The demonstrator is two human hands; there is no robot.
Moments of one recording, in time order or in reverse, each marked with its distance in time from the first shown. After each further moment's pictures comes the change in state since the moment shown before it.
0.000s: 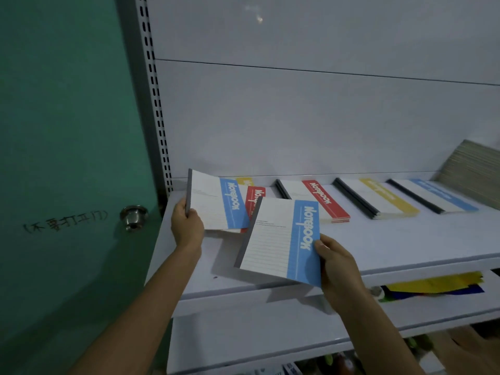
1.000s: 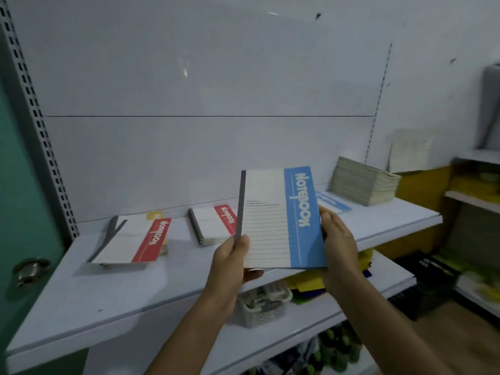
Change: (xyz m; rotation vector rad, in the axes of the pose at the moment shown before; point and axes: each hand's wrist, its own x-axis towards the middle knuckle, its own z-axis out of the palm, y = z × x) left_hand -0.264 0.085 0.137 -0.265 -0.747 -0.120; right_hand -0.043 -0.104 -0.185 0.139 0.210 -0.381
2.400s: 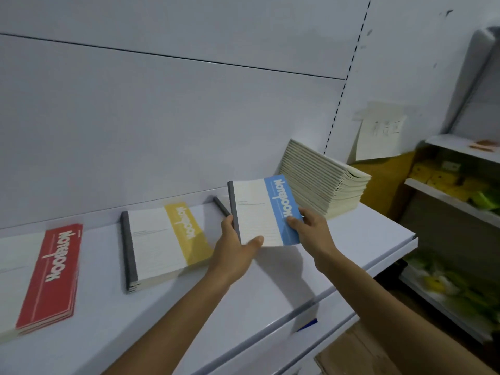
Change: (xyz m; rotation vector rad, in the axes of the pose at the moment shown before) left_hand 0.319 -0.167 0.226 0.507 -0.057 0.028; right_hand 0.385 0.083 -0.157 -0.531 -0.074 -0.003
